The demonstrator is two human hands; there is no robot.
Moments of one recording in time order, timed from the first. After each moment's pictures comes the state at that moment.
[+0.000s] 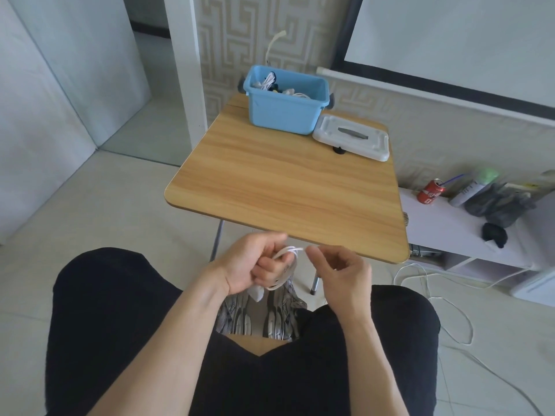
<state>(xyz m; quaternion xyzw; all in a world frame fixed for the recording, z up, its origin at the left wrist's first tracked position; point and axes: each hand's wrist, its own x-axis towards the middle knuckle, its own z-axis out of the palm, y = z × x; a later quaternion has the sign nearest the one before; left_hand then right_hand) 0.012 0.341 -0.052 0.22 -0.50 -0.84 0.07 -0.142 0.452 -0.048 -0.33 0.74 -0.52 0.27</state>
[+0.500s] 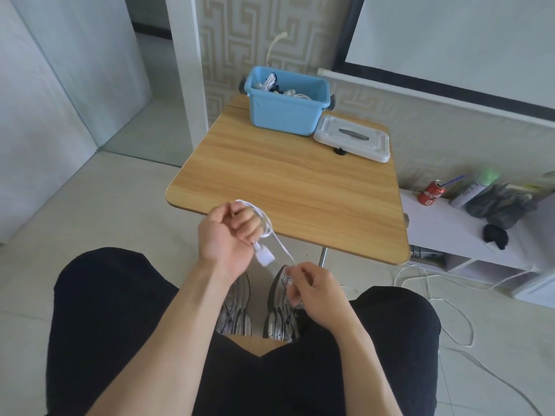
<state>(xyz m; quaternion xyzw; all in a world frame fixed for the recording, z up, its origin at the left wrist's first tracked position) 0.013 0.328 -0.043 0.23 -0.09 -0.85 0.47 -0.131 0.450 -0.070 -0.42 0.74 -0.32 0.42</state>
